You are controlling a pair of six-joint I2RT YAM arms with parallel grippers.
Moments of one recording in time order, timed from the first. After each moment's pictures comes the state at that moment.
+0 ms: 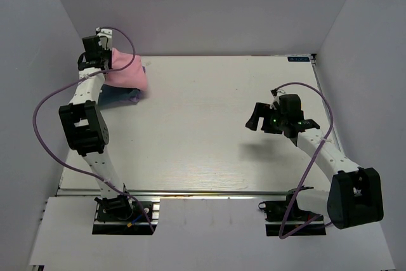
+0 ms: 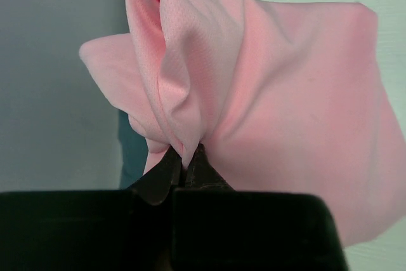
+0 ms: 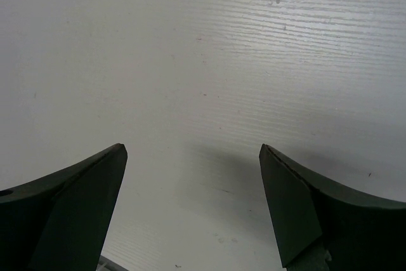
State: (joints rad) left arm 0.17 1.99 1.74 -0.26 -0.10 0.30; right arm 0.24 1.21 0.73 -0.29 -0.27 0.34
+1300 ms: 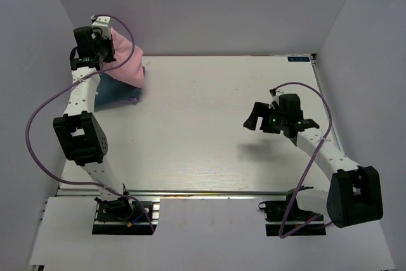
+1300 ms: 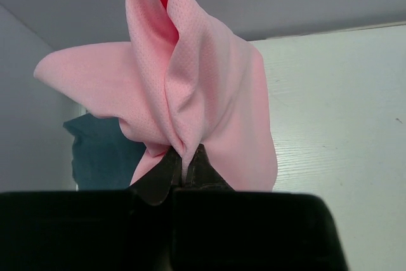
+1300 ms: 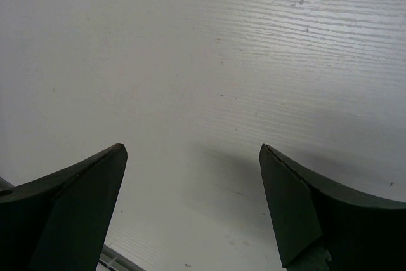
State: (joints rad) left arm 0.16 1.83 1.74 -0.29 0.22 0.18; right arm 0.24 1.21 0.73 -0.27 -0.33 0.36
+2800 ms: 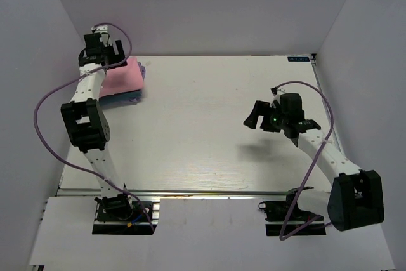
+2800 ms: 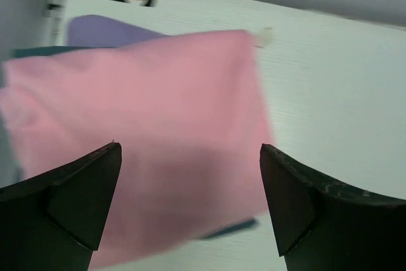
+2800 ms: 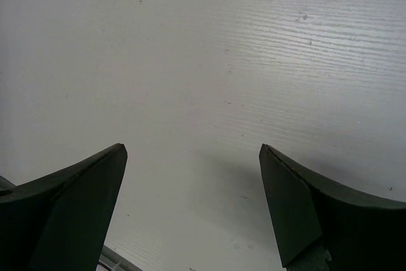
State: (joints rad) left arm 0.17 2.05 1.85 -0.38 0.04 -0.01; right arm 0.24 1.21 0.74 -0.26 -0.33 0.37
